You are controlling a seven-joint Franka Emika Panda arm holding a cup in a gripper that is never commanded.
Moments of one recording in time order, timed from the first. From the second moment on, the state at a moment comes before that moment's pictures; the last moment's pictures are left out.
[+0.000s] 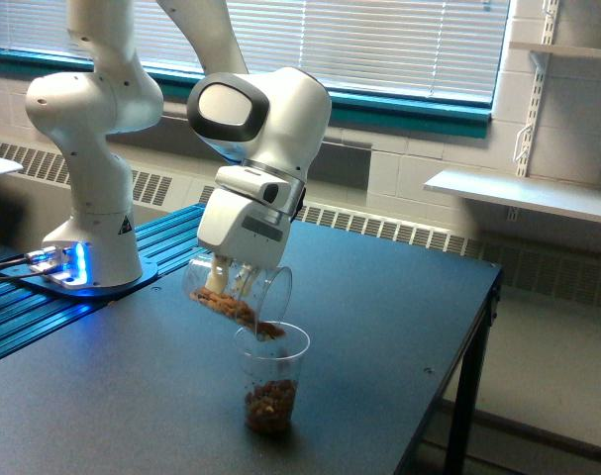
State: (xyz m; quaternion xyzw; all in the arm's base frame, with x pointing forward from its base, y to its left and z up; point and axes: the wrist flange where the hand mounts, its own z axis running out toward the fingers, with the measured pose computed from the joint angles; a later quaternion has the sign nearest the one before) arm 0.455 -0.194 0.269 0.91 -0.35 0.03 0.23
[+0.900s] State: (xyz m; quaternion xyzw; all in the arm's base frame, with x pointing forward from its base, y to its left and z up) arm 0.461 -0.193 0.273 0.91 -0.32 0.04 0.26
